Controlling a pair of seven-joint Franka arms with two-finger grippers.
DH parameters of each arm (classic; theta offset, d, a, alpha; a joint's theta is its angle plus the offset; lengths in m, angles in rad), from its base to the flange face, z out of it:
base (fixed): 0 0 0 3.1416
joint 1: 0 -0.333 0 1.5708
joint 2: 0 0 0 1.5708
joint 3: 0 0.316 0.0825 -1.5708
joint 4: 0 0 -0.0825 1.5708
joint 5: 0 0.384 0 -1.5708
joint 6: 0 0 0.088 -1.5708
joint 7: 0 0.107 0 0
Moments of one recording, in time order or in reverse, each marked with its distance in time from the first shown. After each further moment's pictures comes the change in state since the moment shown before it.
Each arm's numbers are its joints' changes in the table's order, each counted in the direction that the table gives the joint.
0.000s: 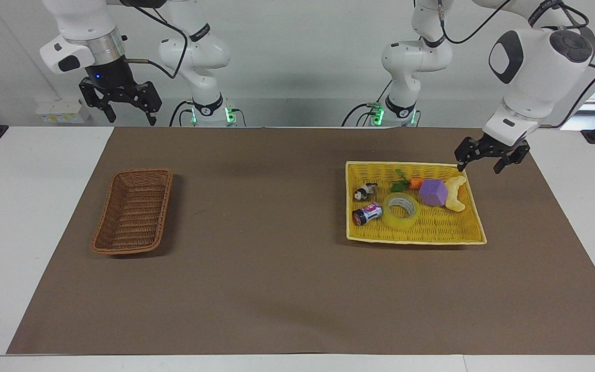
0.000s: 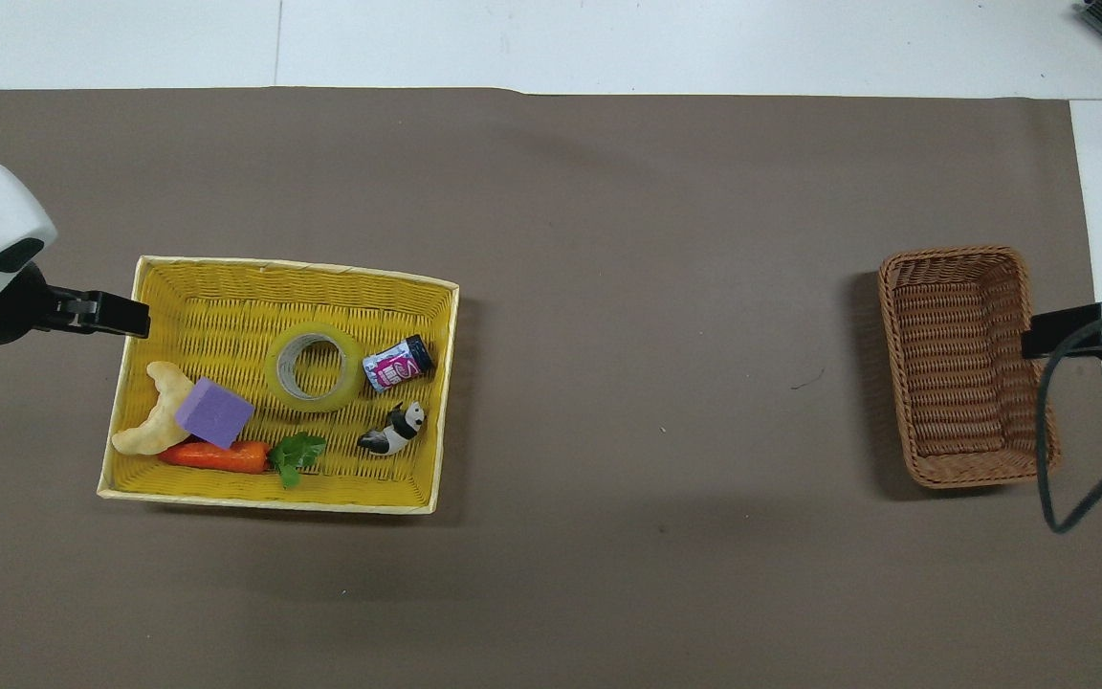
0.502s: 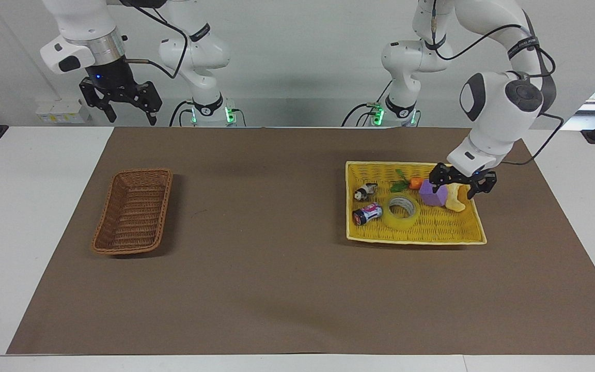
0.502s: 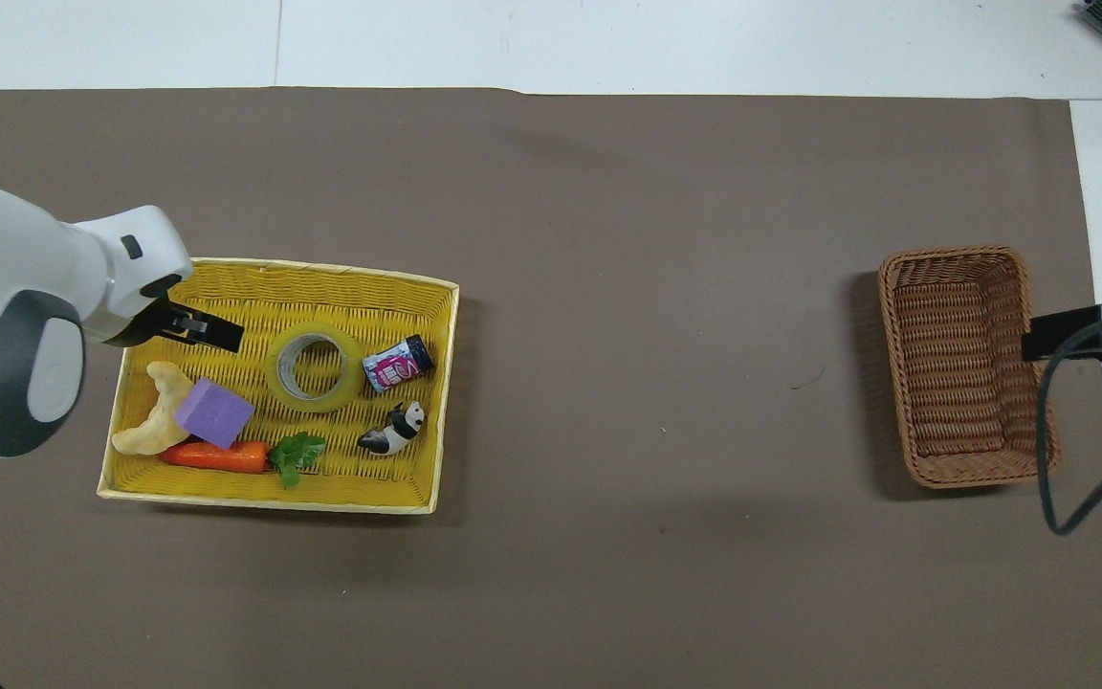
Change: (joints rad) left arm 0.065 0.108 -0.004 0.127 0.000 -0.206 0.117; right arm 0.000 0.000 0.000 -0.002 0.000 0.011 -0.004
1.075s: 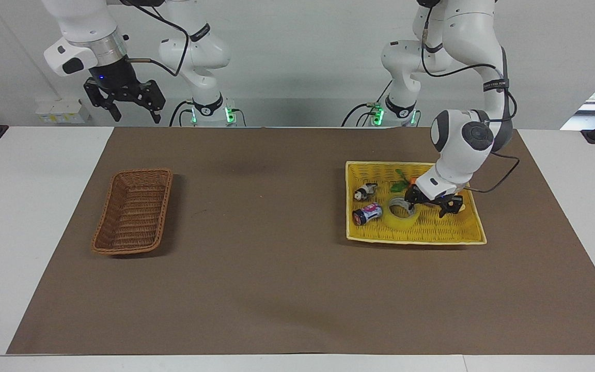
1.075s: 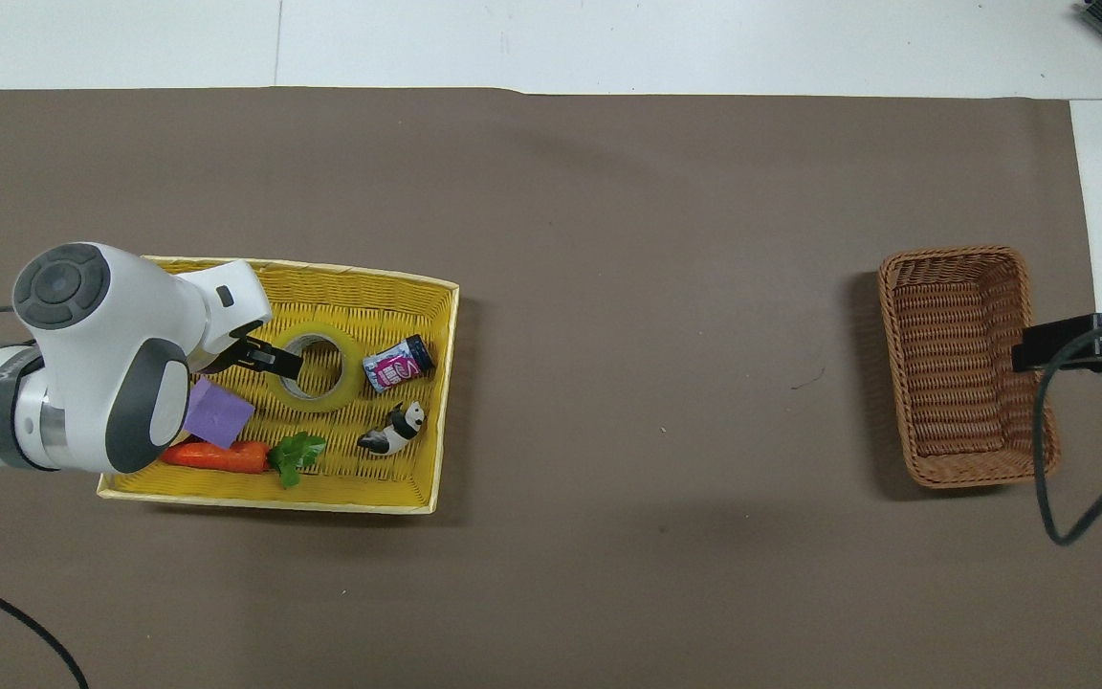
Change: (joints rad) left arm 0.035 0.073 0.000 0.157 0.000 -0.231 0.001; right arm 0.003 0.000 0.000 0.002 0.031 0.025 -0.003
